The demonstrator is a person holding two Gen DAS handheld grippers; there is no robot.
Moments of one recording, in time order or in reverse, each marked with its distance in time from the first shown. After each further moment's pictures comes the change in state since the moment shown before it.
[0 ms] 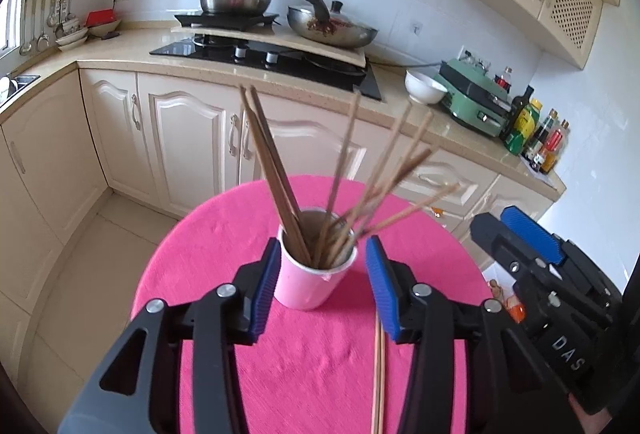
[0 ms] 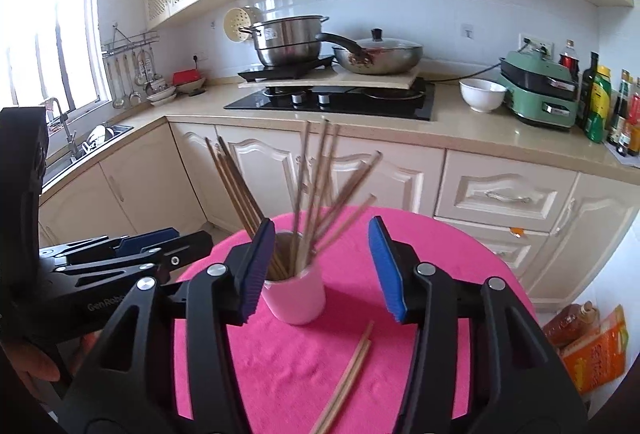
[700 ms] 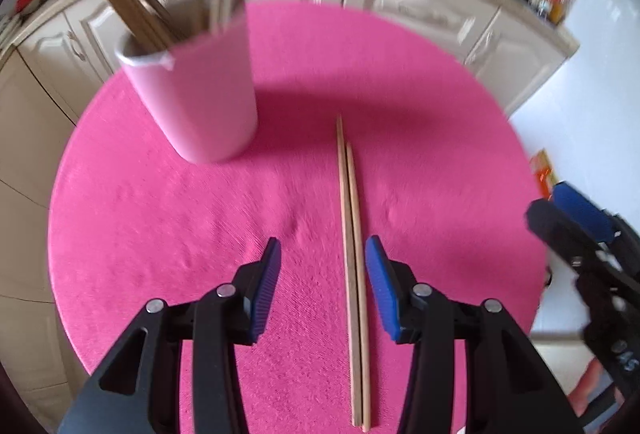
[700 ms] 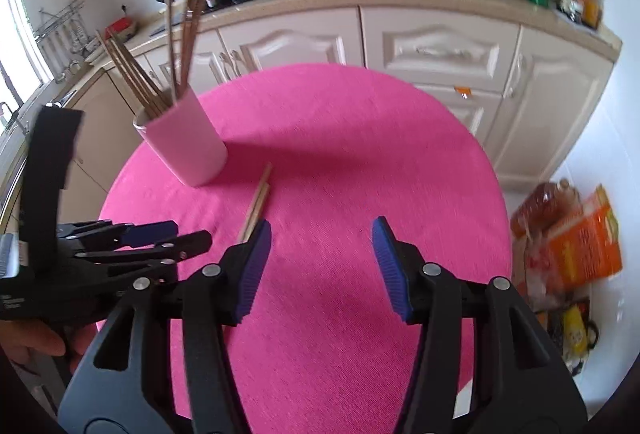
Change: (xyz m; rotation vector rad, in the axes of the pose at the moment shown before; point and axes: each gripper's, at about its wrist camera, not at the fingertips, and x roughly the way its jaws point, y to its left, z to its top) left arm 0.120 -0.068 -0.108 0.192 0.487 0.026; right arm -0.005 -0.091 -0.117 0.206 0.345 -0.131
